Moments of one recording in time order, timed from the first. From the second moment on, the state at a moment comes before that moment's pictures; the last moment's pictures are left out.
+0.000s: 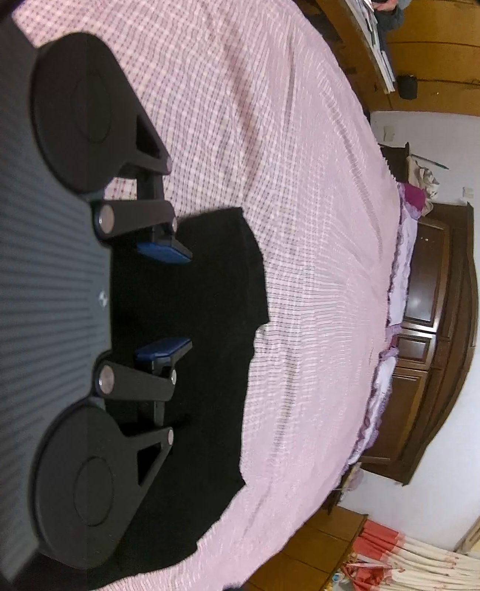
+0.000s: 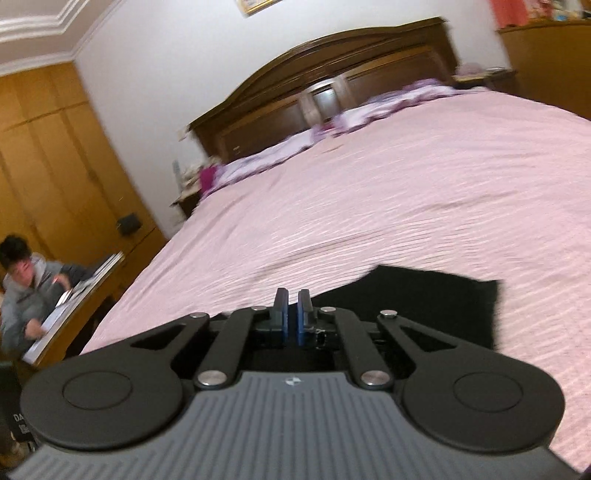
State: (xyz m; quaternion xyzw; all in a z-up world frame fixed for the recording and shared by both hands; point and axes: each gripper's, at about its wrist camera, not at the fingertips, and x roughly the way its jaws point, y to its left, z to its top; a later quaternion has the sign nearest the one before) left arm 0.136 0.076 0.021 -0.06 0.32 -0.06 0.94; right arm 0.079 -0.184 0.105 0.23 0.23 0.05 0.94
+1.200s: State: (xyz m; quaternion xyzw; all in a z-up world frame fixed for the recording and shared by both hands) left arm 0.162 0.066 -0.020 -0.07 0.36 -0.05 0.93; right arm 0.068 -0.196 0.060 0.19 0.22 0.00 0.96
